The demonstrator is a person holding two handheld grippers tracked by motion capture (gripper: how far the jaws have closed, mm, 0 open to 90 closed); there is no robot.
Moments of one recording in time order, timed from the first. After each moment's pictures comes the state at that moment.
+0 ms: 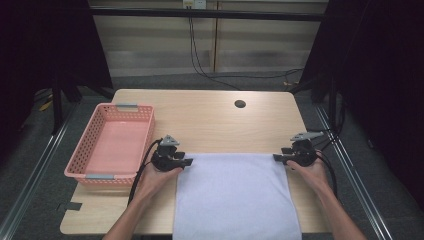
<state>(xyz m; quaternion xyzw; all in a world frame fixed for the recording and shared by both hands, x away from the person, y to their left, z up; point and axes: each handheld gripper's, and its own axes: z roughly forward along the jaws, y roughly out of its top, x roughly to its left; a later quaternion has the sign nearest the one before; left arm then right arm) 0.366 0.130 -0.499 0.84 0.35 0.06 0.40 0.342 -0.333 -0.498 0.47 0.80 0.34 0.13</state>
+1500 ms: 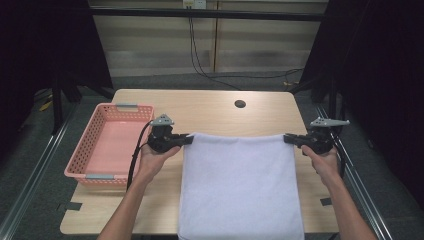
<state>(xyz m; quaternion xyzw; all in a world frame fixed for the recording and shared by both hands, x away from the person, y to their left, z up) 0.390 0.131 -0.426 0.80 0.32 0.05 0.50 0.342 -0.359 -0.432 0.46 0.74 0.47 0.14</state>
